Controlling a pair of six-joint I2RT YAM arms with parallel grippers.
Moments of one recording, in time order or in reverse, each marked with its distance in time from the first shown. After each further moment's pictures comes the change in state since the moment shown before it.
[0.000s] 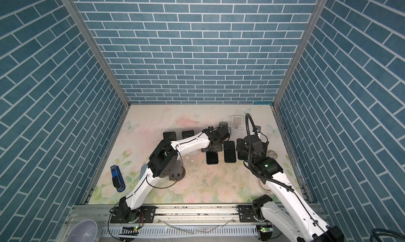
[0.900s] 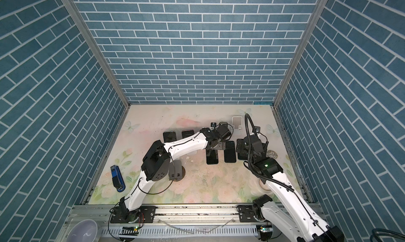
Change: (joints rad) left arm -0.046 -0.150 -0.060 0.036 -0.080 0.102; right arm 0.000 0.001 0.004 -0.034 -0.015 0.000
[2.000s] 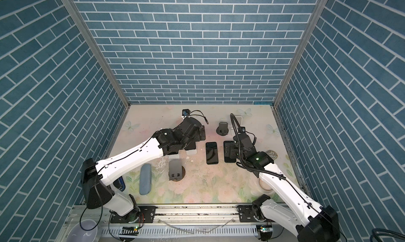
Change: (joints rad) left arm 0.057 -0.725 -0.533 0.239 -0.134 0.098; right arm 0.156 0.165 0.077 -0.046 -0.190 0.064
